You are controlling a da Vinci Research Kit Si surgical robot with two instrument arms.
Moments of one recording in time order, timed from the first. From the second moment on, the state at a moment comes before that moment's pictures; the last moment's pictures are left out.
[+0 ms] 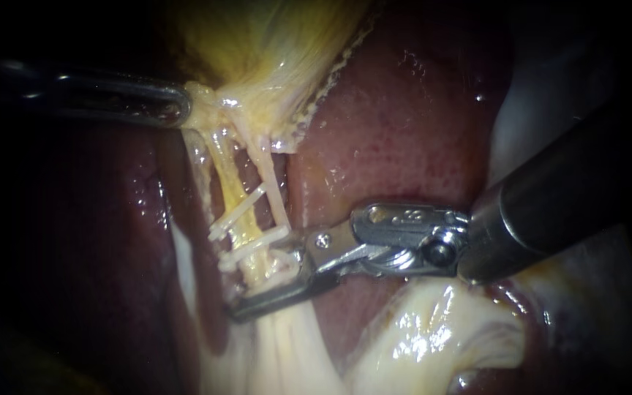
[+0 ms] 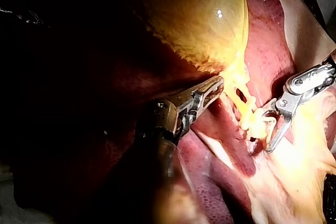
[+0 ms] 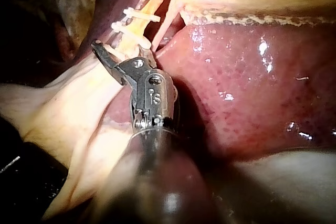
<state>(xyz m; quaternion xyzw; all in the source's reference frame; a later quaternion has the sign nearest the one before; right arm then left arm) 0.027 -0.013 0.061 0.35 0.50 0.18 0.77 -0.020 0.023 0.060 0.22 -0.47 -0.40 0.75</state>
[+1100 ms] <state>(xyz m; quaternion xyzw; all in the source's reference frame) 0.029 -0.005 0.058 0.31 0.54 0.20 0.76 -0.020 0.023 0.059 0.22 -0.47 -0.40 0.75</state>
